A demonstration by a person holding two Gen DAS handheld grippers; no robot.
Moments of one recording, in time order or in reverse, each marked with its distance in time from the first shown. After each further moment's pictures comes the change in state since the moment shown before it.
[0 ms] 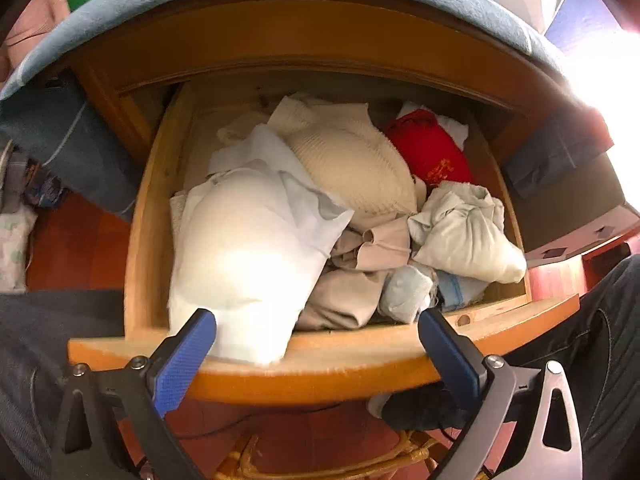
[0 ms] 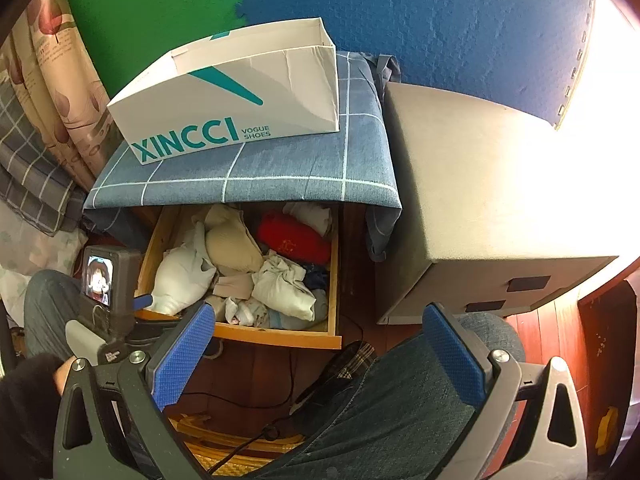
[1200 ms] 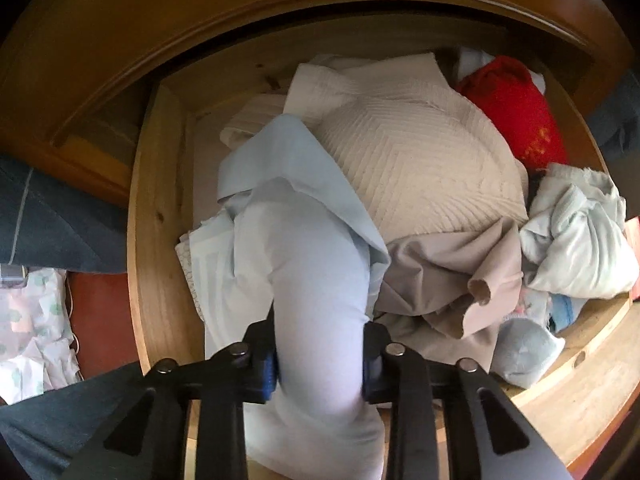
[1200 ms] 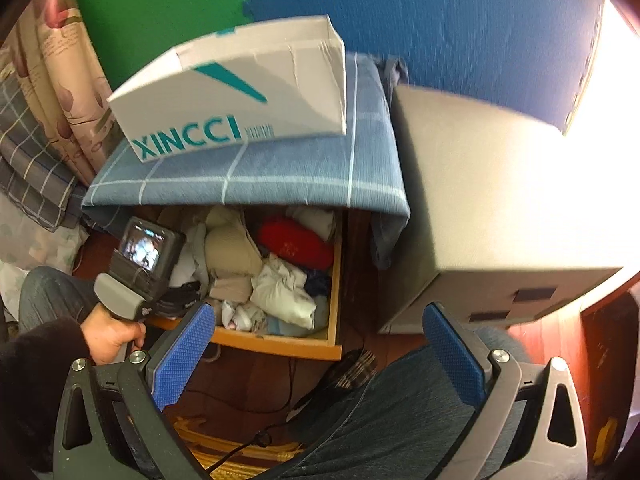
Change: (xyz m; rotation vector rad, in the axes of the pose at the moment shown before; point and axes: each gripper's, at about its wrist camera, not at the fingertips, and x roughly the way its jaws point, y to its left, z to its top) left arm 0.126 0.023 0.184 0.139 0.115 0.190; right arm 0.004 0.005 0.003 -0.041 -0.032 0.007
